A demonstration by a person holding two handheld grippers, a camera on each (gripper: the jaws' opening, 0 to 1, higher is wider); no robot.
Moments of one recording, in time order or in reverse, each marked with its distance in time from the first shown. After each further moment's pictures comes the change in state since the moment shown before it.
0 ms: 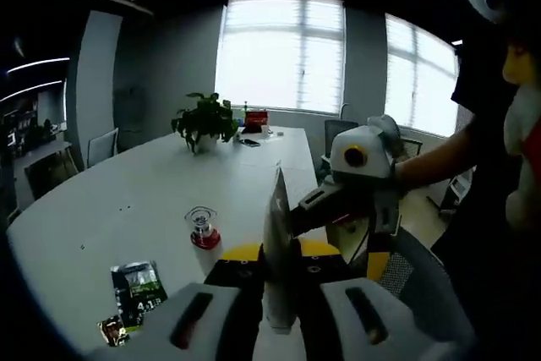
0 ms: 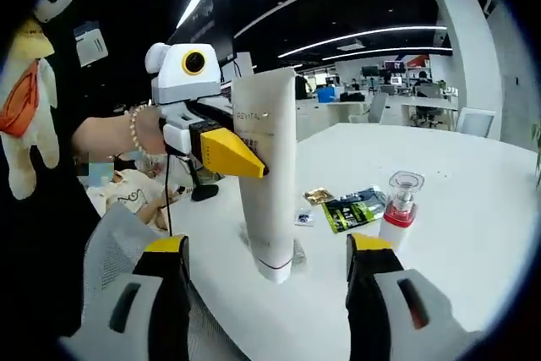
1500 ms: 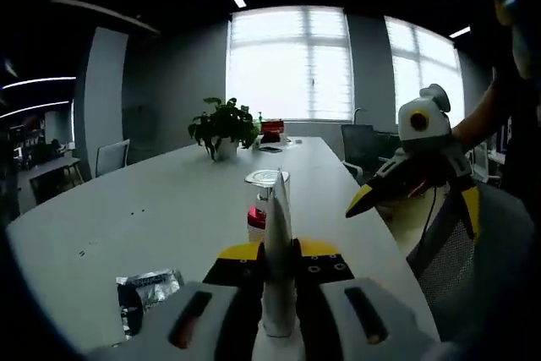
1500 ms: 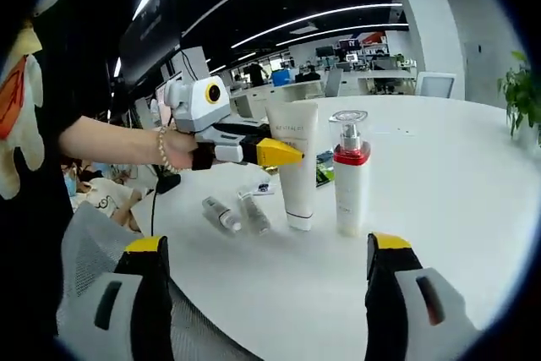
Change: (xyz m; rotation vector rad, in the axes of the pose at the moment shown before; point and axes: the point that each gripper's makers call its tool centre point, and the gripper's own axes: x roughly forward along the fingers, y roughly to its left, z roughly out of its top) left arm 0.049 0.095 -0.067 0.072 -0.112 0.047; right arm -0.010 -0.039 -0.051 0.134 0.059 -0.169
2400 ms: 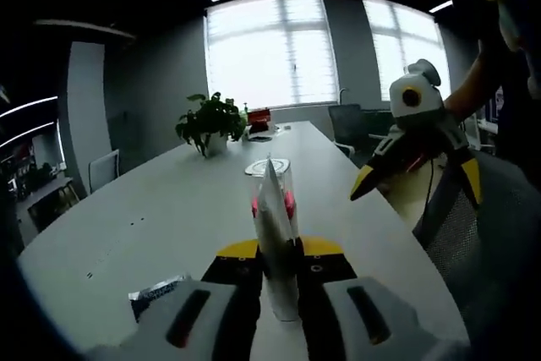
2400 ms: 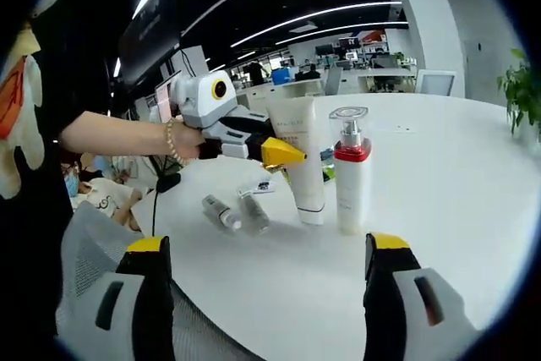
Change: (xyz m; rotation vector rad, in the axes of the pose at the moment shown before) left arm 0.012 -0.002 0.007 0.124 0.064 -0.058; right arm 0.001 -0.003 -0.003 0.007 0.006 -0.005
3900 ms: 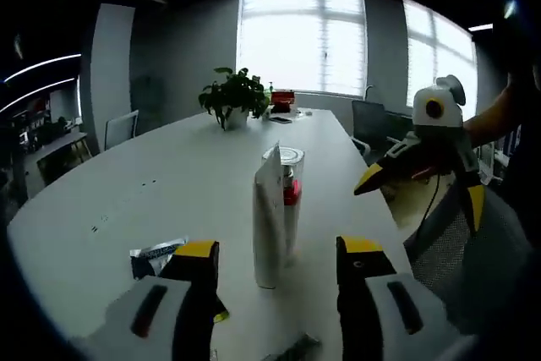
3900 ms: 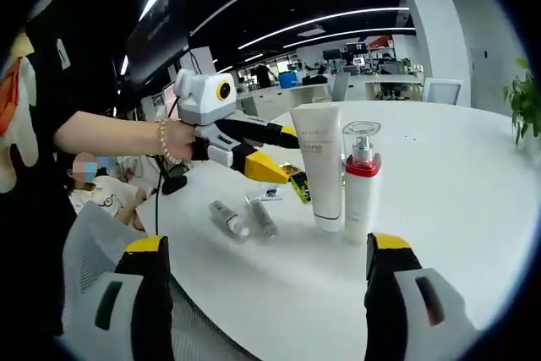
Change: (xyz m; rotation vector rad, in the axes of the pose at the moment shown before) left arm -0.036 0.007 -0.019 -0.186 0.108 0.106; right arm 0.002 0.012 0.013 -0.038 -0.017 0.032
